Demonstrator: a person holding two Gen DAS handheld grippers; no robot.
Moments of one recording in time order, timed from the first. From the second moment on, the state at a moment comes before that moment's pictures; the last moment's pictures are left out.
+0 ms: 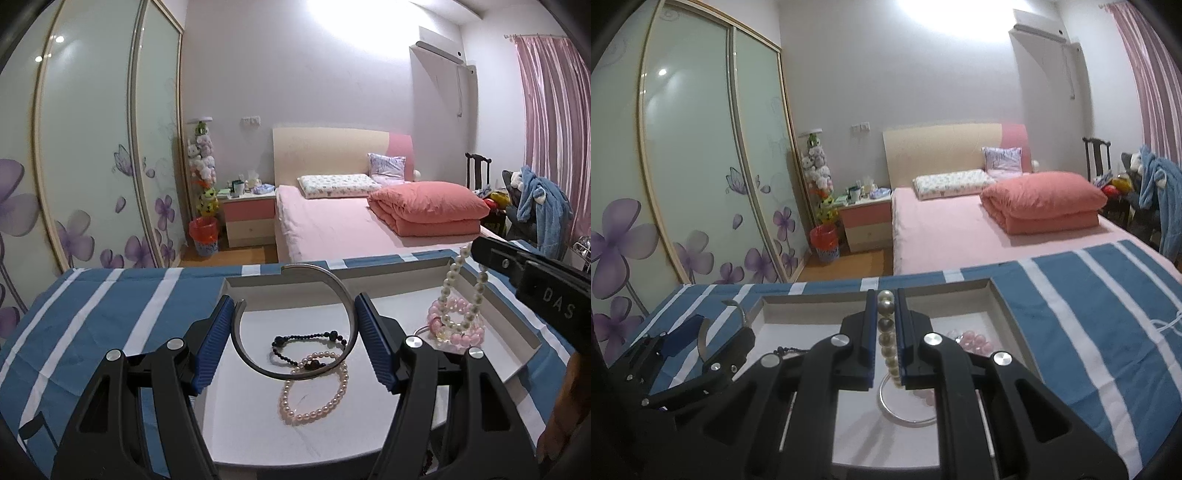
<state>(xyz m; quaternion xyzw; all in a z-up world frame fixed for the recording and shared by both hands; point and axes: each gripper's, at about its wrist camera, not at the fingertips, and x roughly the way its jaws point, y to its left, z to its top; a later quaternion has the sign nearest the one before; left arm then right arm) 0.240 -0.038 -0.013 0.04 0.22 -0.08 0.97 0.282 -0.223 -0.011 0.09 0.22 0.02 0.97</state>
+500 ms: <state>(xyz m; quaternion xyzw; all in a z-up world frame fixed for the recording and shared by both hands) 0.250 -0.037 -0.011 0.03 0.23 -0.10 0.97 0.285 -0.237 -0.018 0.12 0.24 0.02 0.96</state>
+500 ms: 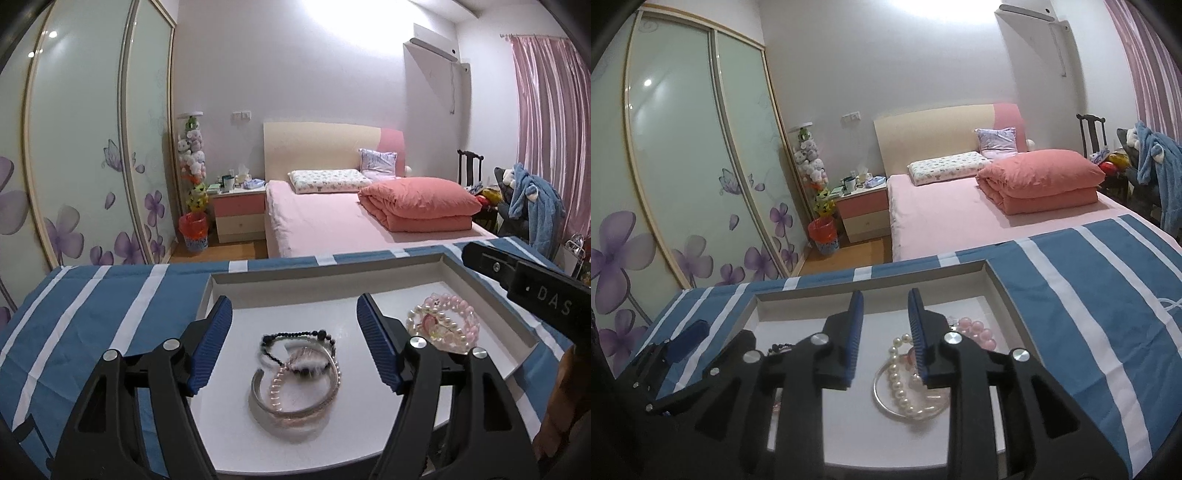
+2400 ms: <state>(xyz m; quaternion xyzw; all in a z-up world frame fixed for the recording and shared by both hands) 0.178 0.025 -0.046 0.03 0.34 -0.08 0.94 0.209 -0.179 -0.083 -0.01 0.42 0.11 0.90</state>
